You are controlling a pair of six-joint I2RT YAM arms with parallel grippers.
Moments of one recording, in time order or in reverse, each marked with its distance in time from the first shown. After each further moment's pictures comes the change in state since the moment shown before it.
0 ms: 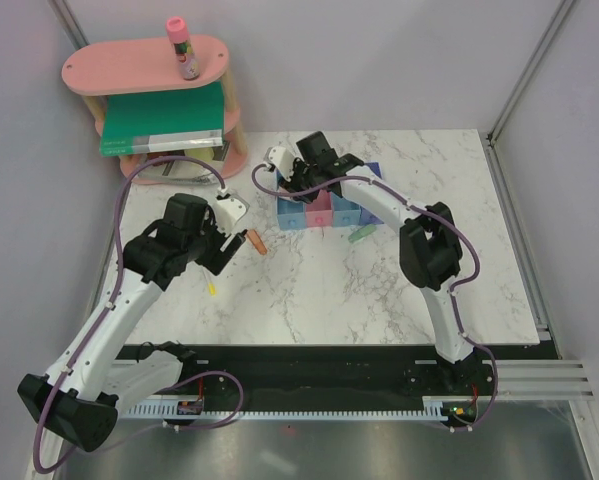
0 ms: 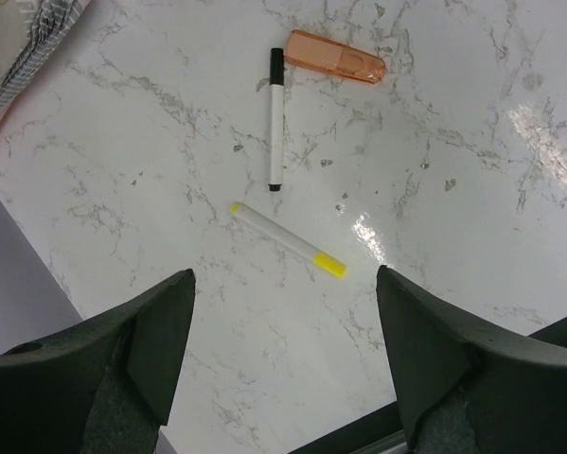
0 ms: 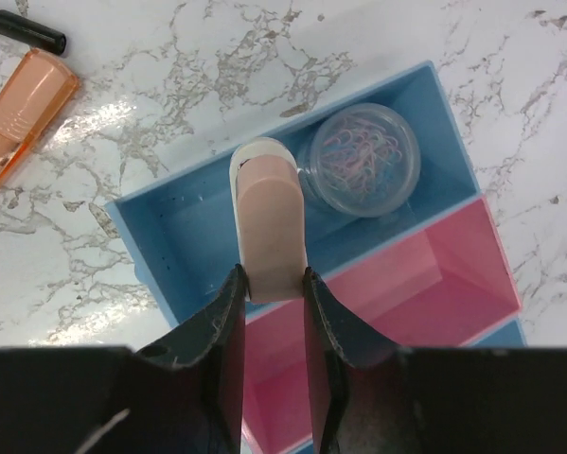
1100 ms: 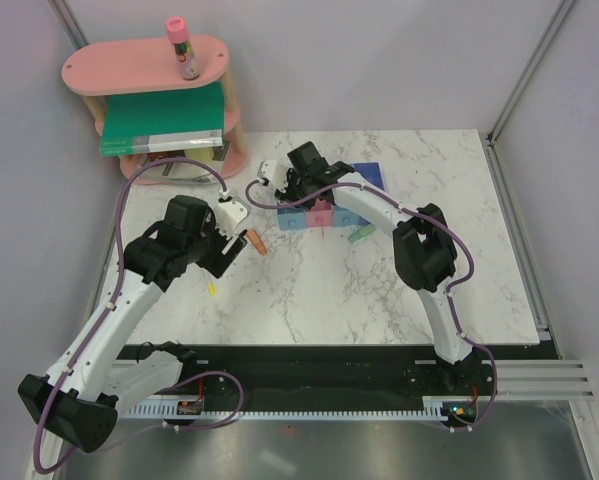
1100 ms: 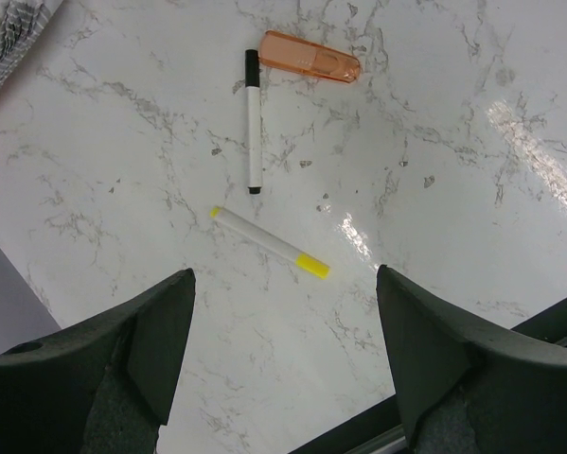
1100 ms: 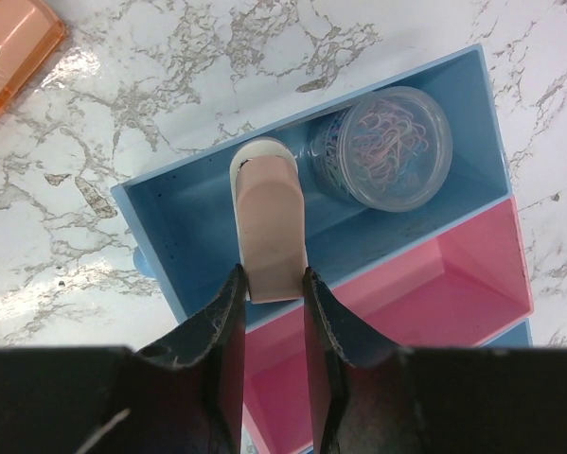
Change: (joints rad) left arm 0.000 -0.005 -0.016 0.000 0.048 0.000; right arm 0.051 0.027 -0.021 -0.007 0.098 -0.086
